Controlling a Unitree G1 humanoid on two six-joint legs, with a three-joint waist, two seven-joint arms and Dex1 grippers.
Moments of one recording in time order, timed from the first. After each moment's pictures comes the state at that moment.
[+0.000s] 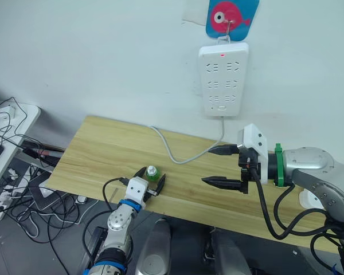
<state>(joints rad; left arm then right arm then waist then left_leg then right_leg) -0.18 0.15 0.05 0.71 -0.10 -0.58 -0.45 -0.45 -0.77 0.08 -0.61 0.69 0.91 0.82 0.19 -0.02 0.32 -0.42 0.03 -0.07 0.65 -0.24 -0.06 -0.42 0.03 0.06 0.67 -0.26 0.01</state>
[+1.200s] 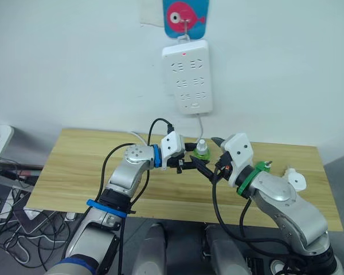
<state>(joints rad) -0.61 0.31 -0.24 0.27 -0.23 0.15 -1.10 -0.21 -0.37 0.22 -0.71 0.31 0.79 0.24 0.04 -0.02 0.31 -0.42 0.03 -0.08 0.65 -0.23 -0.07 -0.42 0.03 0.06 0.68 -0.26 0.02</state>
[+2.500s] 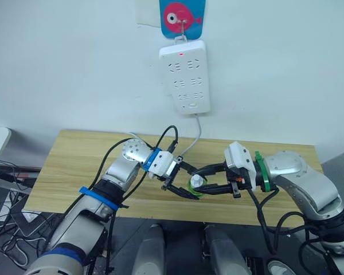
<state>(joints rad) -0.72 0.42 -0.45 0.41 -0.38 -0.20 -1.60 -0.42 -0.69 0.21 -0.44 0.51 0.55 1.13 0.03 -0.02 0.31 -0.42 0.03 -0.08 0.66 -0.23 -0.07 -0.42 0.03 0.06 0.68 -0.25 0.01</state>
